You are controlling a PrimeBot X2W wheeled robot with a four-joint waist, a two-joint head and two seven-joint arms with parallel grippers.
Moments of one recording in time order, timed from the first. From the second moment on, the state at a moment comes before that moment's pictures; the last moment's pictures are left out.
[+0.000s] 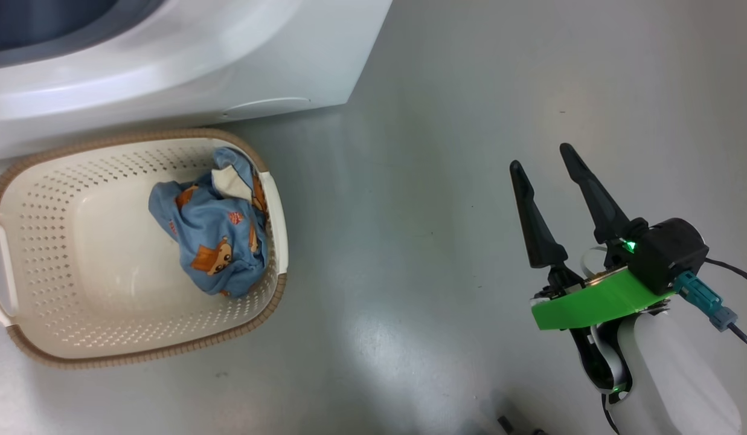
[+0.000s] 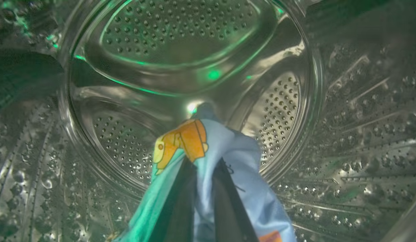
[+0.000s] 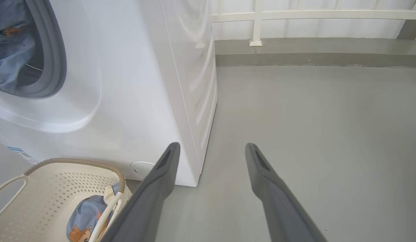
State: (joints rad) left arm -1.45 0.41 -0.16 0.93 -0.37 -0.05 -0.26; right arm -0.34 -0.09 0.20 0.14 0.24 0.13 -0.25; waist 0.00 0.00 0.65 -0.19
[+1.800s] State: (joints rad) left arm -0.65 0.20 0.09 0.66 -0.20 -0.12 -0.26; right arm -0.20 -0.16 0.13 0.16 0.23 0.13 -0.25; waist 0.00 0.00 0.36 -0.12
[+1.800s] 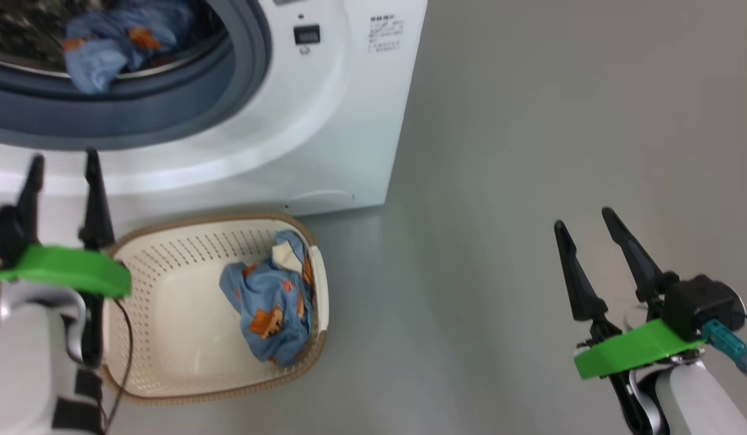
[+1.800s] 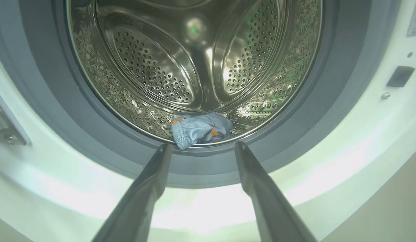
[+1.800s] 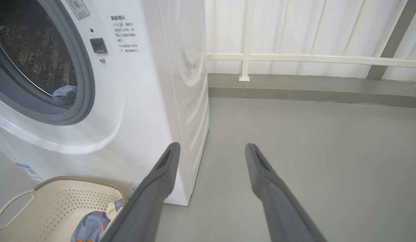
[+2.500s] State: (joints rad) left arm -0.21 0.14 0.14 0.46 -0.17 -0.13 -0.26; right arm -0.01 -0.19 0.09 0.16 0.23 0.13 -0.25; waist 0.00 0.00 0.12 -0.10
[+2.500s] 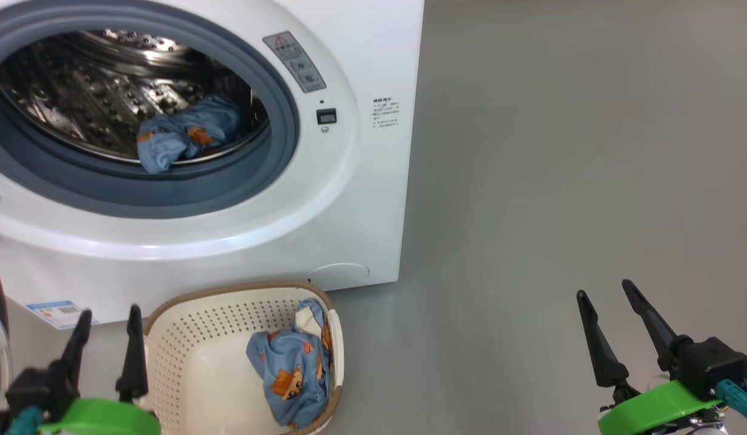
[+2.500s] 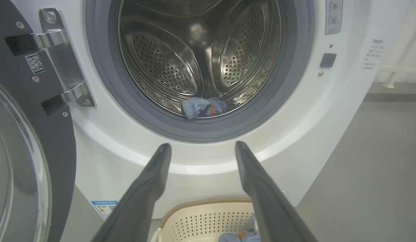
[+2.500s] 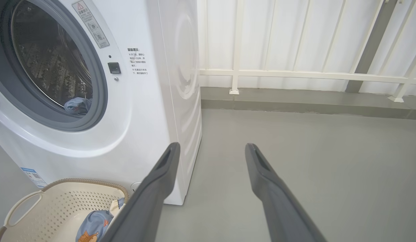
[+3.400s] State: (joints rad) left arm 0.09 0.05 0.18 0.22 -0.13 -0.13 -0.26; right arm 0.09 -0.20 0.06 0.15 0.24 0.13 -0.25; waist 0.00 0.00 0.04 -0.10
